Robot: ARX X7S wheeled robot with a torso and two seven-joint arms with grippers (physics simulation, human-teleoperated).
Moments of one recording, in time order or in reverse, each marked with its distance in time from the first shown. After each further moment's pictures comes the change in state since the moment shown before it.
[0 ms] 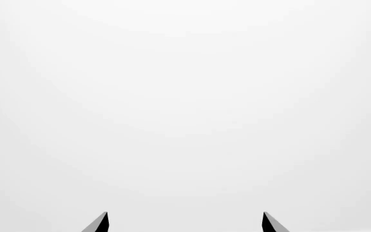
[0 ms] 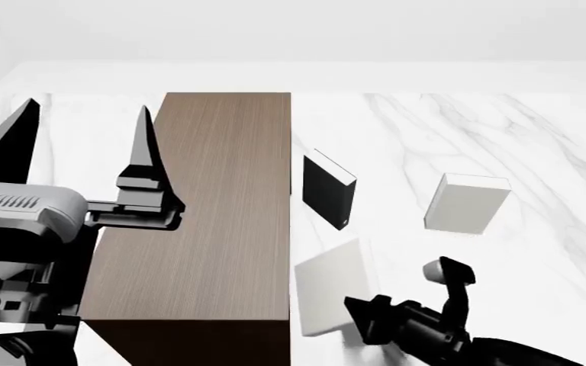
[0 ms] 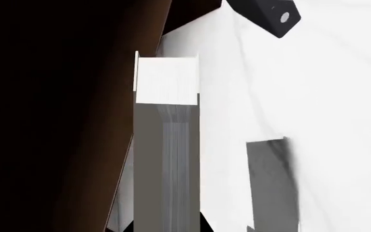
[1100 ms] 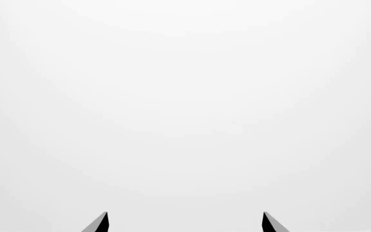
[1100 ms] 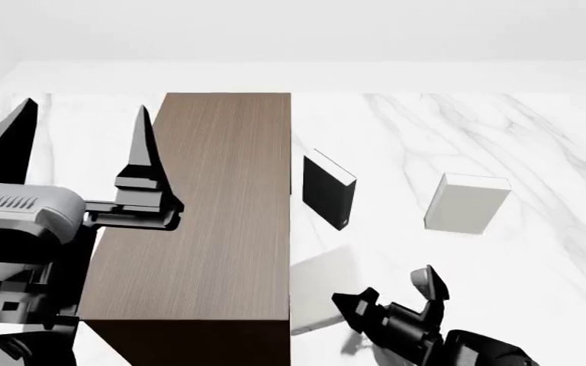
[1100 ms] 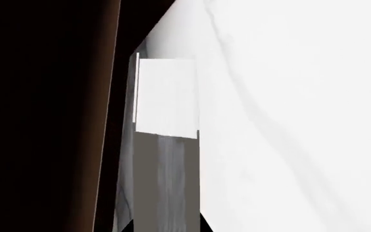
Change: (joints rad) left arm 0.000 -0.021 0.011 -0.002 -0.013 0.018 -0.022; right arm 0.101 -0.196 -0.031 0.446 0.052 0.010 -0.202
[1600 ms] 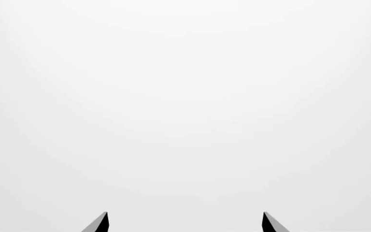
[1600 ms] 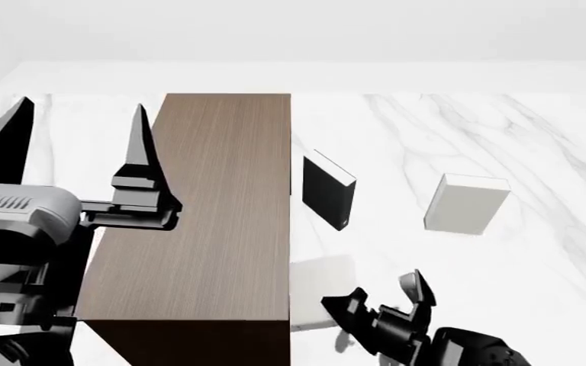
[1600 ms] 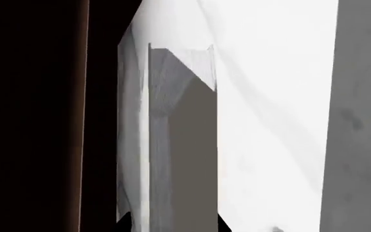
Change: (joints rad) left arm -0.003 -0.011 -0.003 0.007 -0.016 0.000 -0.015; right arm 0.062 -0.066 -0.029 0.156 0.021 0.059 -0.026
